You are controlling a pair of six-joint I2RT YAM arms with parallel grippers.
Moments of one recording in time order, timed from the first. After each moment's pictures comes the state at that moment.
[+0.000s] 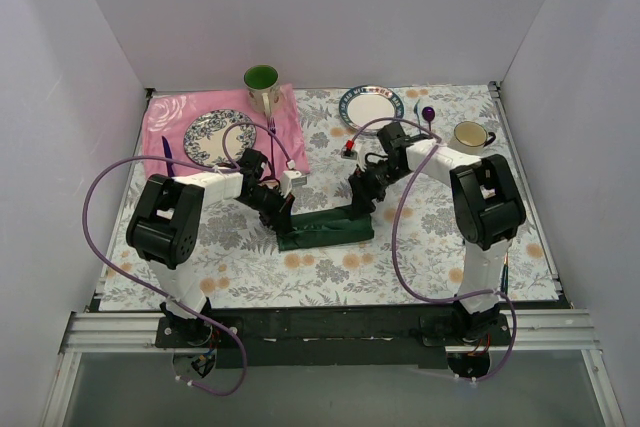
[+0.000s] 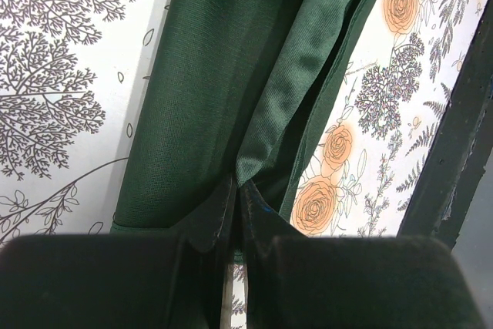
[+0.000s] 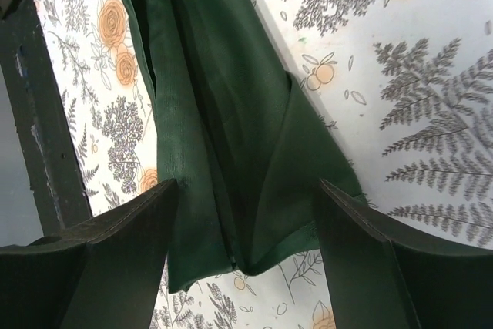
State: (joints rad) left arm -0.35 1.80 0.99 -0.53 0.79 0.48; right arm 0.41 1.94 1.31 -0.69 -0.89 -0.51
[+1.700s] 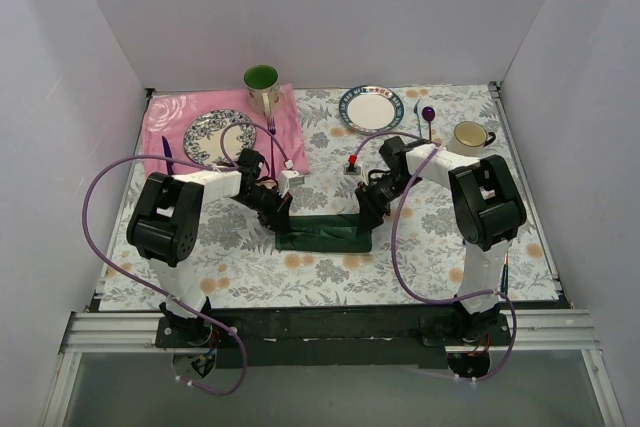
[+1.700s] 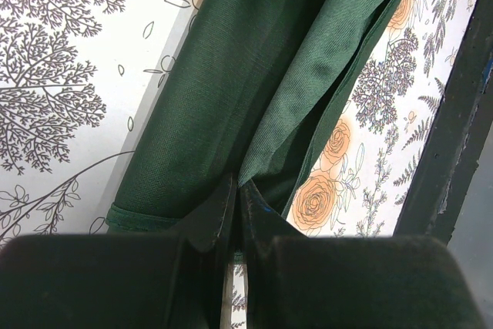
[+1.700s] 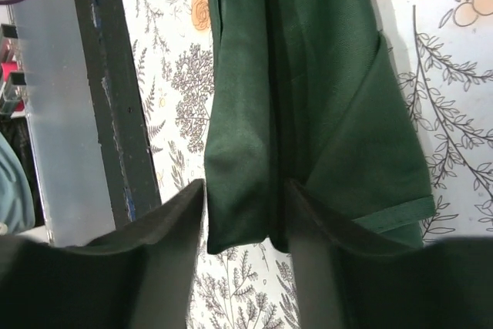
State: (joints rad) left arm -0.32 1.81 1.00 -0.56 0.81 0.52; right arm 0.42 1.94 1.25 -0.91 -1.01 -0.66
